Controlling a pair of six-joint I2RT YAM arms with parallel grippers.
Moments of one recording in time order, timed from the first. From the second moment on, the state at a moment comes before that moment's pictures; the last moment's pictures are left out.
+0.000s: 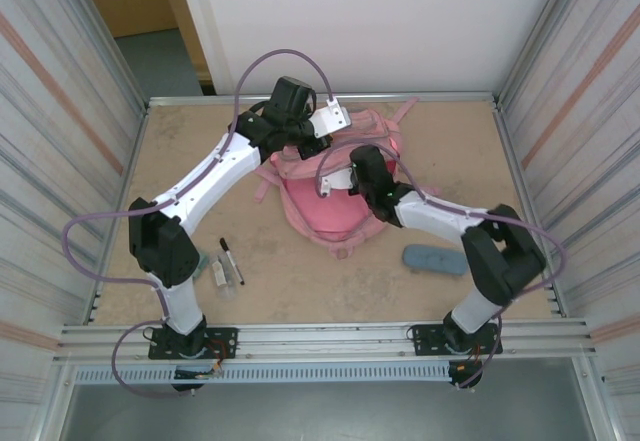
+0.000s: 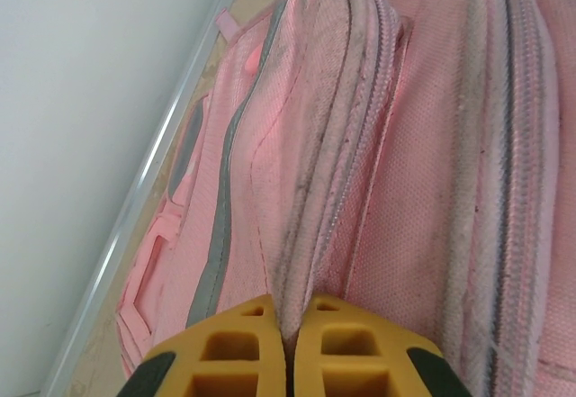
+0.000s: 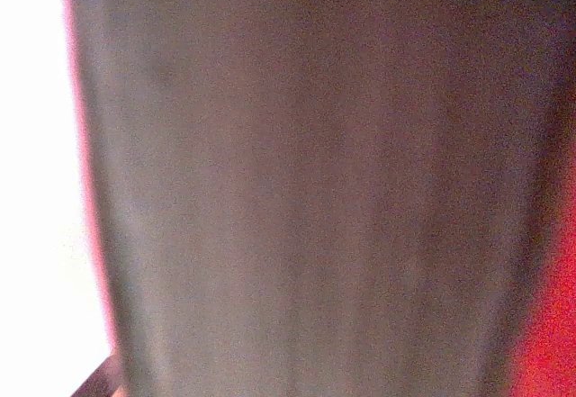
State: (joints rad) left arm -0.61 1.81 1.79 -0.66 0.14 0.67; right arm 0.65 1.66 0.99 0.22 0.33 -1.33
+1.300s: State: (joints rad) left arm -0.58 1.67 1.34 -0.42 0.24 0.21; right arm 0.57 0.89 0.73 -0.29 -0.53 -0.40
